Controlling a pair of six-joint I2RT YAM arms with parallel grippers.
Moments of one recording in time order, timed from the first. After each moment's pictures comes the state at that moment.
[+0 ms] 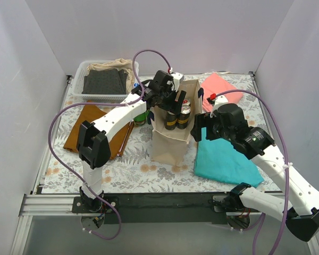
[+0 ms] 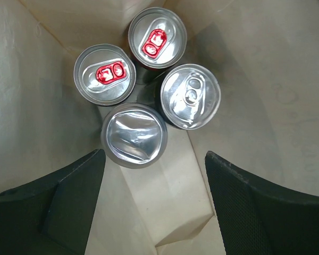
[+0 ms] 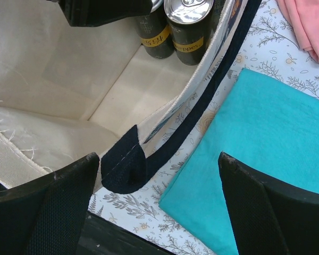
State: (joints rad) left arm -0.69 1.94 1.85 -0.66 0.09 -0.16; right arm 0.64 0.96 1.08 -0.74 0.05 0.31
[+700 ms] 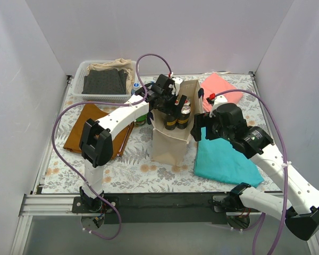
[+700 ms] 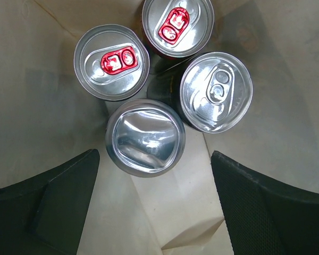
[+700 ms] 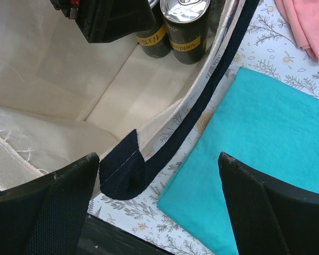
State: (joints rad) left arm -0.70 1.98 1.82 -0.66 0.04 -0.16; right arm 0.64 0.98 1.08 -0.74 0.06 0.31
